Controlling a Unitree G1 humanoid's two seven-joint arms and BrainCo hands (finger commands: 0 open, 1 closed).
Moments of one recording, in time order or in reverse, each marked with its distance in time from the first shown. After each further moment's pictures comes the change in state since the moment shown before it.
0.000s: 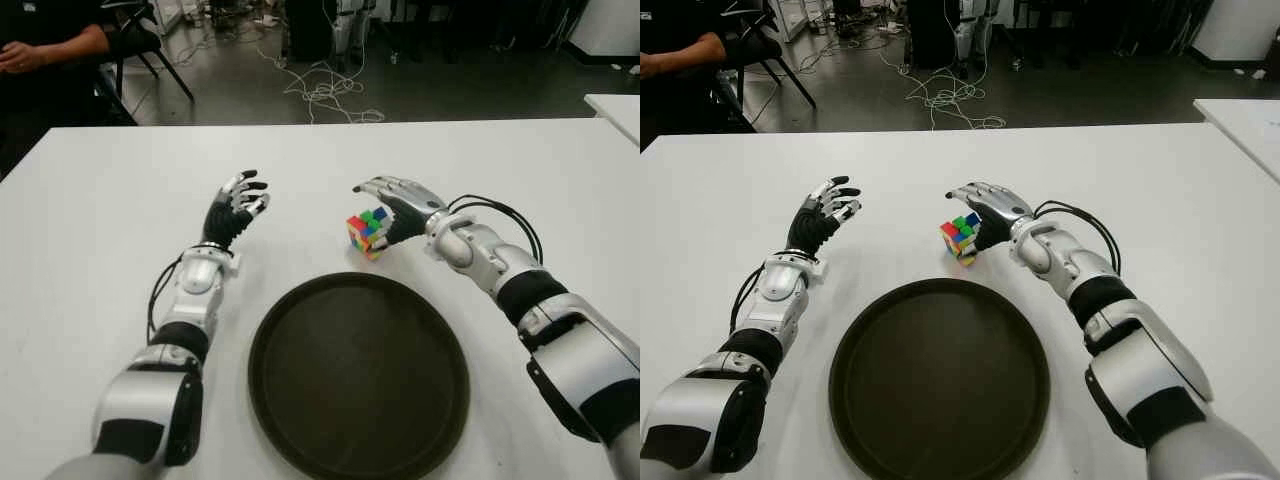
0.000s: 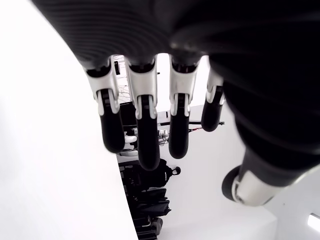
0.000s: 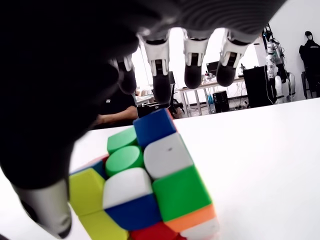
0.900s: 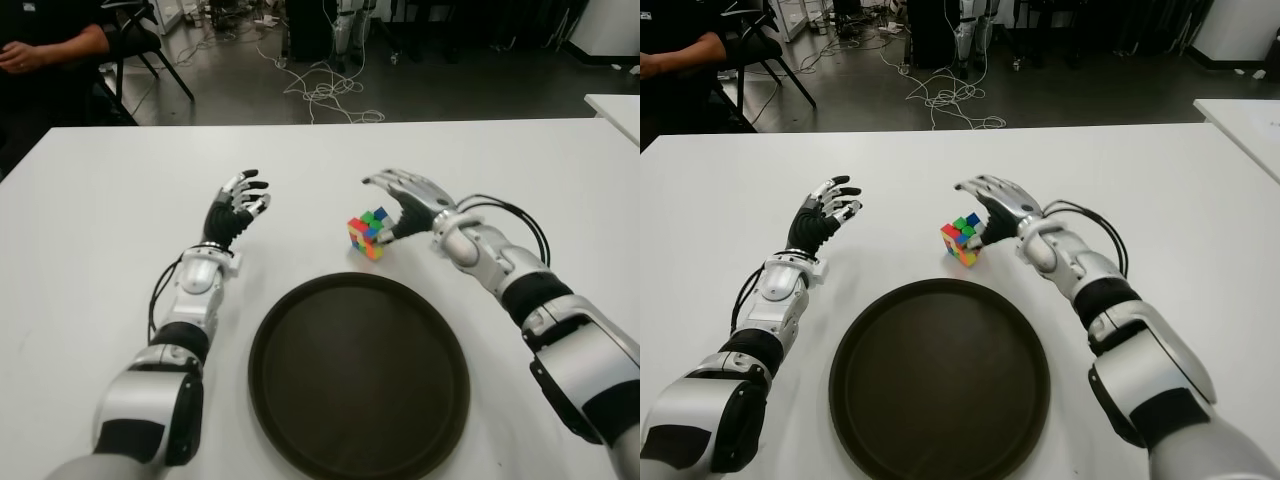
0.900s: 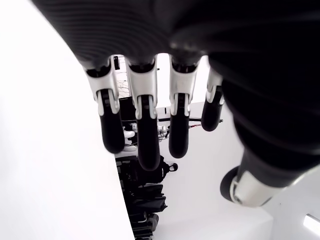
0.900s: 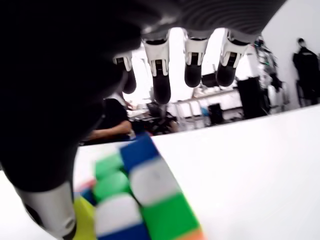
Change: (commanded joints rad) left arm -0.002 0.010 -0.005 0.006 0.005 -0.006 0.003; right arm -0.003 -0.011 -0.023 -0.001 0.010 -0.005 -0.047
